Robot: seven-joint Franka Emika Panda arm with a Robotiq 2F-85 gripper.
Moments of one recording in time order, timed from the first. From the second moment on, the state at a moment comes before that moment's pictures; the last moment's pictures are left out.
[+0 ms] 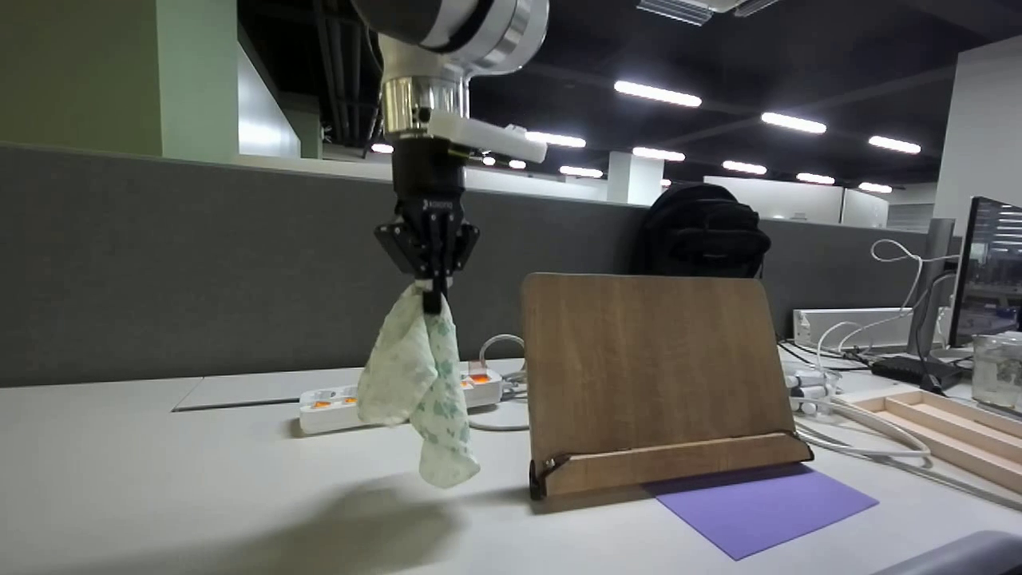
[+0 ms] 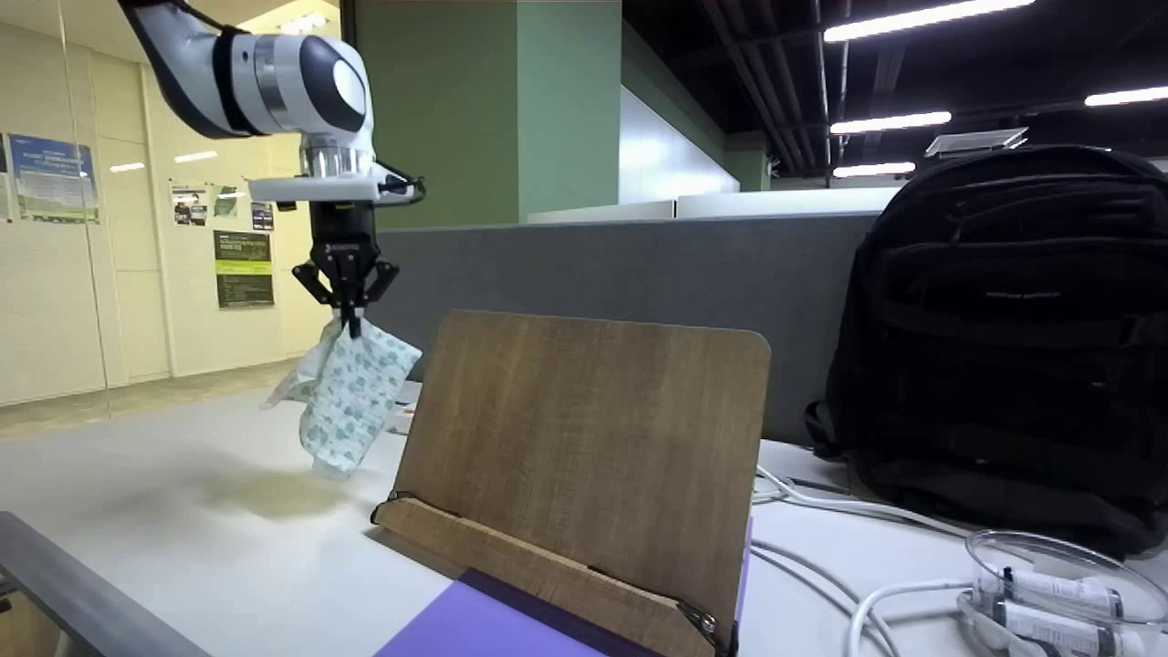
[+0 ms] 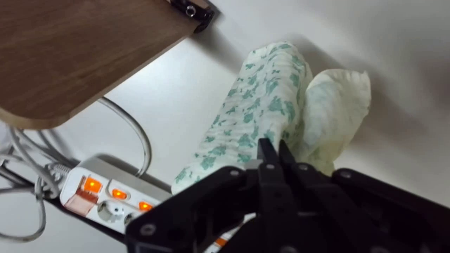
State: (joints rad) arm 0.23 0.19 0.20 -2.11 -0.11 2.26 -0.04
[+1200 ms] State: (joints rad) arm 0.28 0.33 0.13 -2.00 -0.15 2.18 0.18
